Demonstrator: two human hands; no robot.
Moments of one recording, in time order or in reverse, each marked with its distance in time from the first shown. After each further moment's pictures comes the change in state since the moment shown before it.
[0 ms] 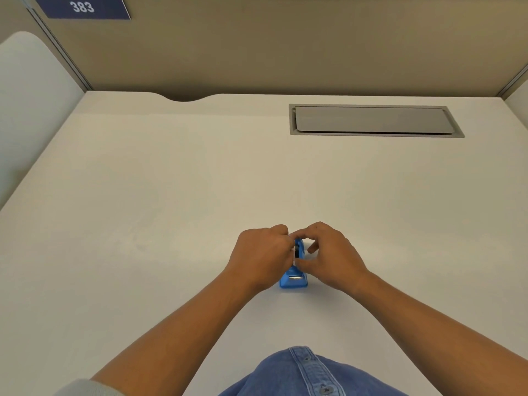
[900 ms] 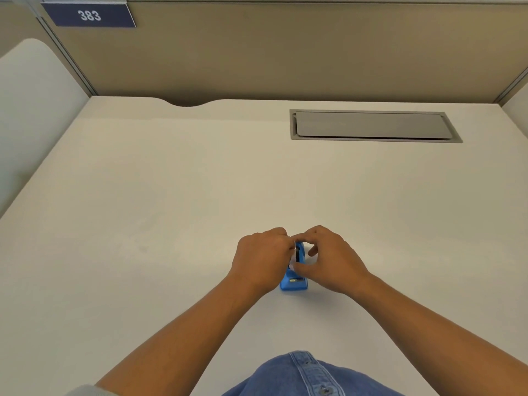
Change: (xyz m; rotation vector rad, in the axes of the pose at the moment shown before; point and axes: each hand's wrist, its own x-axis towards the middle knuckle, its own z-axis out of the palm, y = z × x) left_hand -0.001 0.005 -0.001 -0.028 -0.033 -0.113; right_hand -0.001 -0.001 0.000 -0.073 -0.021 0.014
